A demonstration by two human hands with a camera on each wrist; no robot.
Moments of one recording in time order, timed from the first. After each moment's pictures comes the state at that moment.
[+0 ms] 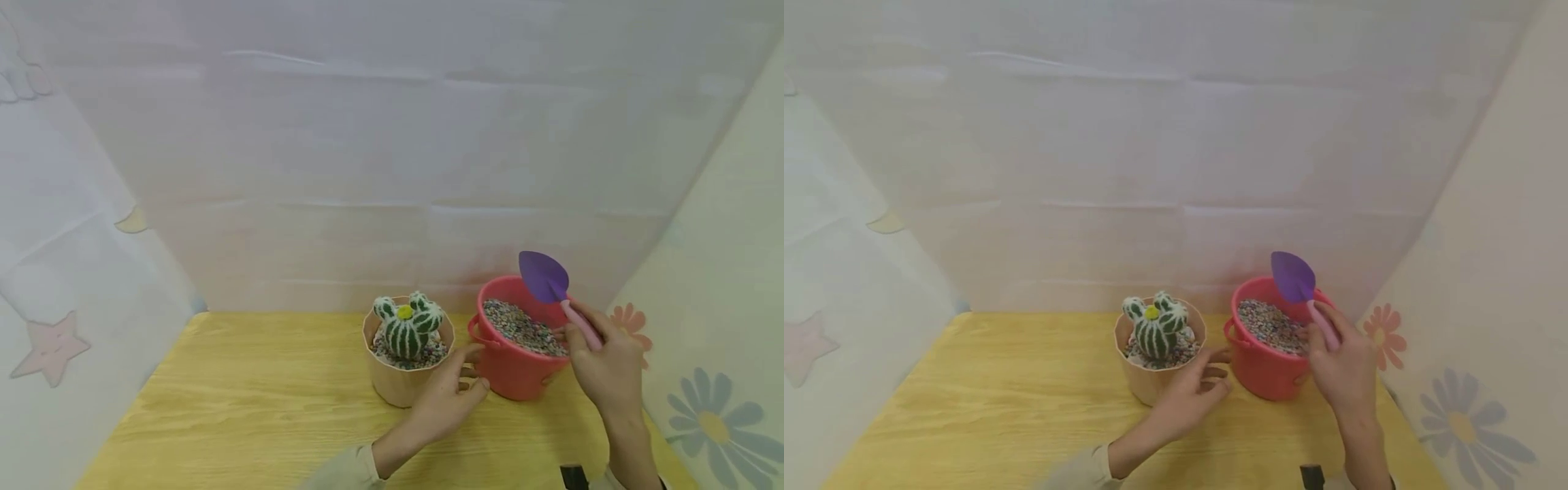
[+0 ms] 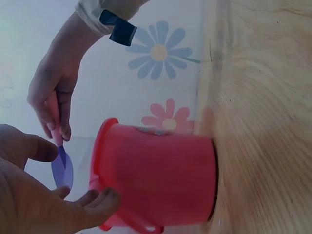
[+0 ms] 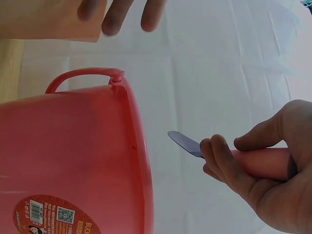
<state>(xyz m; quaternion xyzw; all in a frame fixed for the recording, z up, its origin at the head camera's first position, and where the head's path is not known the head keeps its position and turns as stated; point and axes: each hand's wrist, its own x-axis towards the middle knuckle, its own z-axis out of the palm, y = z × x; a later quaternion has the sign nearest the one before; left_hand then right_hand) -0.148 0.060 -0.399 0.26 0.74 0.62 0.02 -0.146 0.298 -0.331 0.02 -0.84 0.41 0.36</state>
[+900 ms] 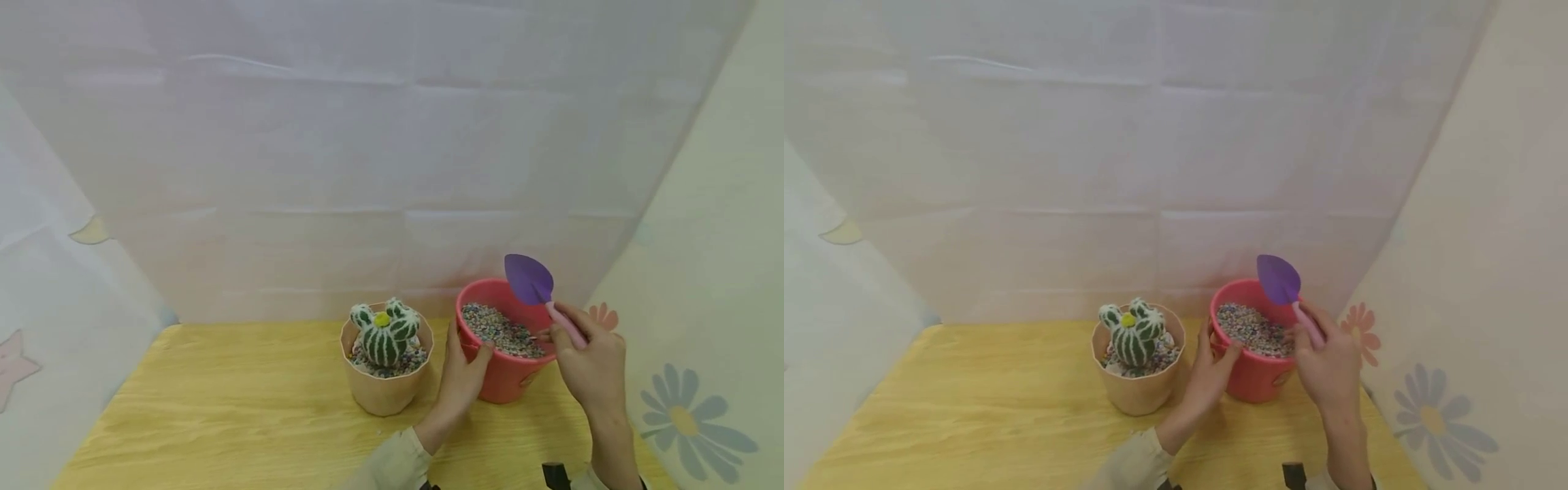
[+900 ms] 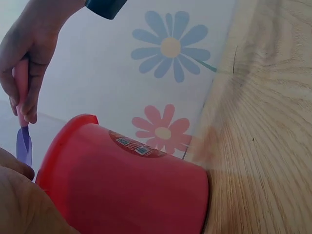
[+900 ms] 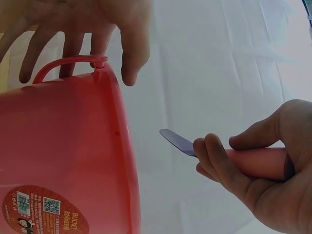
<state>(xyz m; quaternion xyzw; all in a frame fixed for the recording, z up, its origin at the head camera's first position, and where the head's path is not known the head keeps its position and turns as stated) -0.195 0.145 -0.418 0.07 0.71 0.70 -0.05 -0.149 0.310 -0.326 0.00 -0.84 0.40 0.37</state>
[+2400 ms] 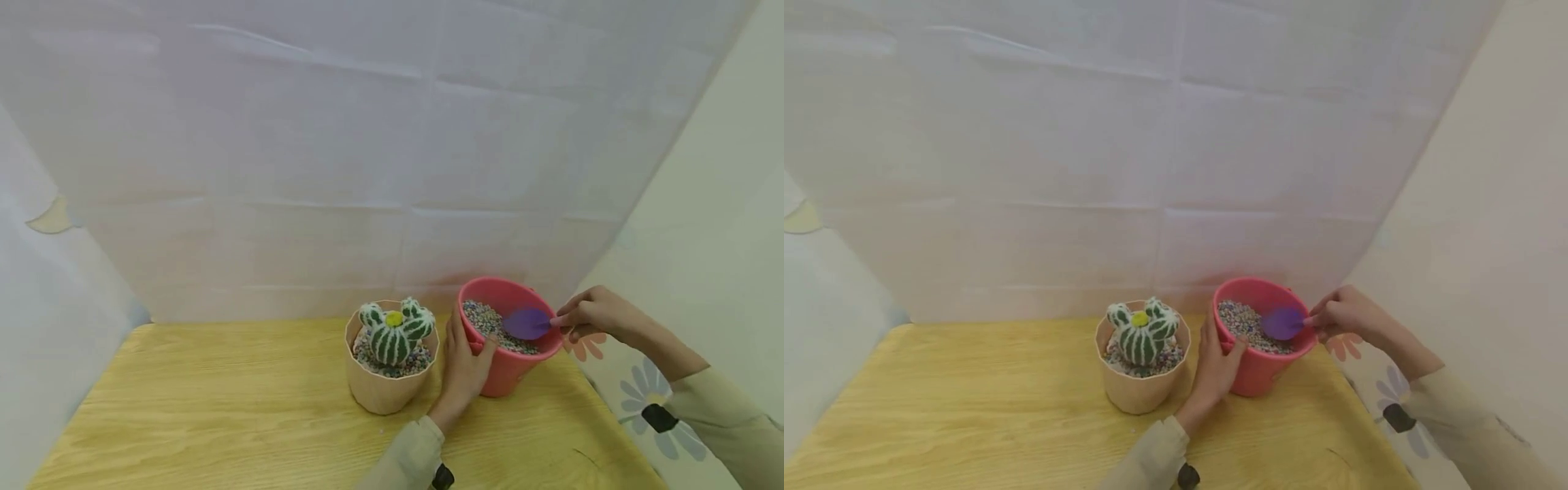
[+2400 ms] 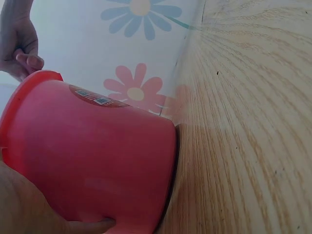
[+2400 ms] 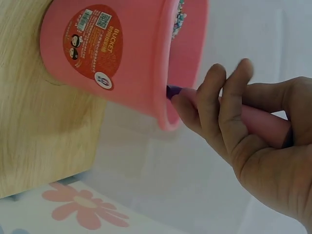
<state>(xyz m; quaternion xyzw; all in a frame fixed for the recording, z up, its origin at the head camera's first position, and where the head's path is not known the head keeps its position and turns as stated) -0.218 0.230 -0.445 0.10 0.75 0.64 -0.10 -0.210 0.465 -0.267 0.03 -0.91 0.39 -0.12</state>
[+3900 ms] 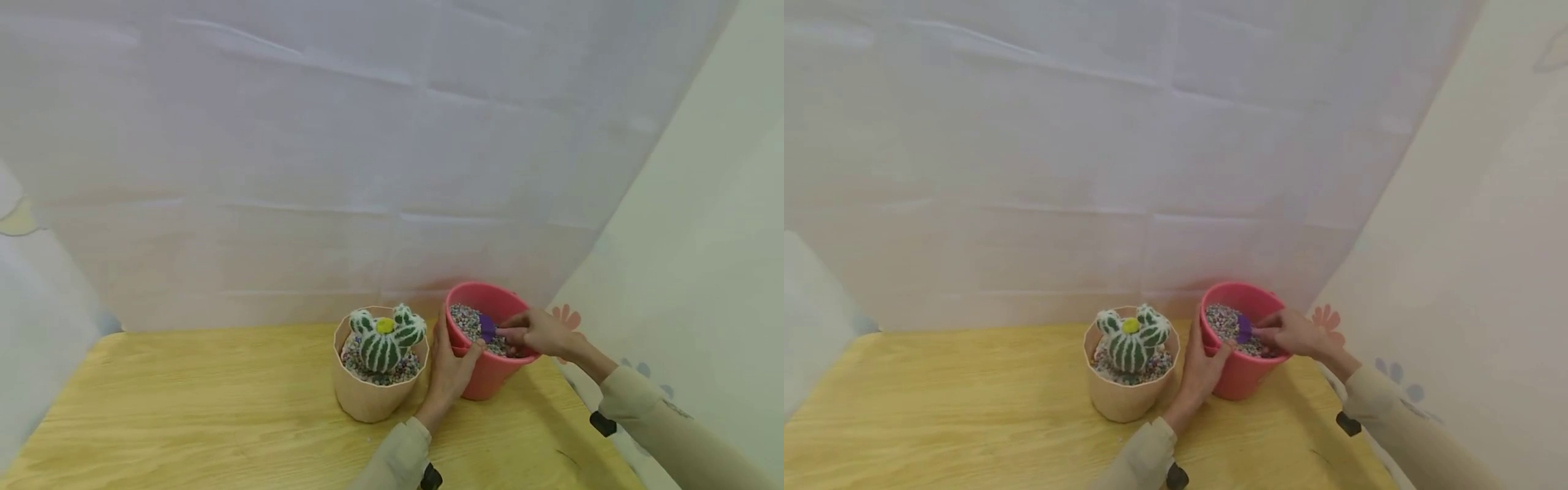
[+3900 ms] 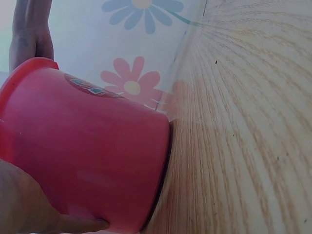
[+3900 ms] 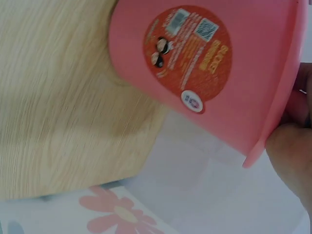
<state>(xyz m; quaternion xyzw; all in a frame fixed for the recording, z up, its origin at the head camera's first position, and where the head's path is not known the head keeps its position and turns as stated) -0.223 0.238 -0.459 0.12 0.68 0.71 -0.10 -0.240 0.453 -0.347 0.14 -0.92 0.34 -0.13</state>
